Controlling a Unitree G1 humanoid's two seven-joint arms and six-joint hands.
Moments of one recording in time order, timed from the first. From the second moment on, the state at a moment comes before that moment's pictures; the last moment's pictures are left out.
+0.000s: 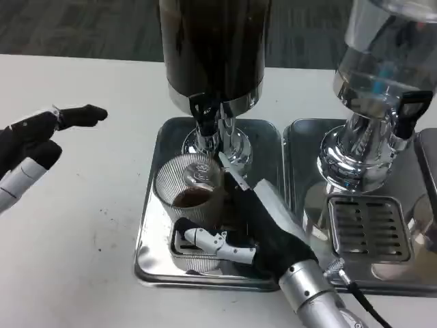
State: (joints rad) left arm -0.18 0.57 0.28 0.64 -0.24 -0.82 -0.73; right arm -0.10 -0.04 0.38 0.33 -0.46 -0.23 -0.10
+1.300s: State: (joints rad) left arm -0.17 0.59 0.29 0.64 -0.24 -0.82 -0.73; right arm -0.03 -0.01 0.44 0.32 -0.56 -0.25 -0.37
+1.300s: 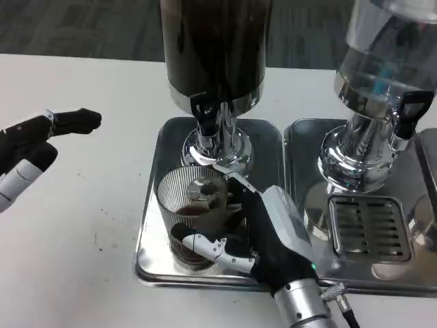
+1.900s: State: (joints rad) left arm -0.17 0.59 0.27 0.66 -0.23 -0.82 -0.73; right arm 0.02 -0.02 0.41 0.30 -0.57 -0.29 -0.44
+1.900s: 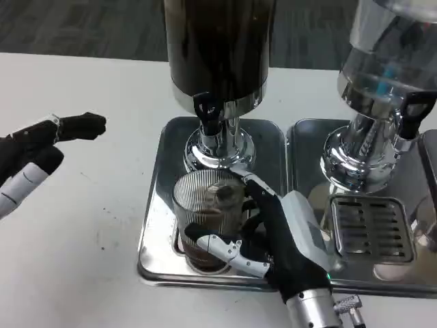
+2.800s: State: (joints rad) left arm -0.20 0.59 0.21 0.70 -0.23 -0.84 -0.76; right arm 0.14 -0.04 0.33 0.22 -0.56 -0.33 -0.49
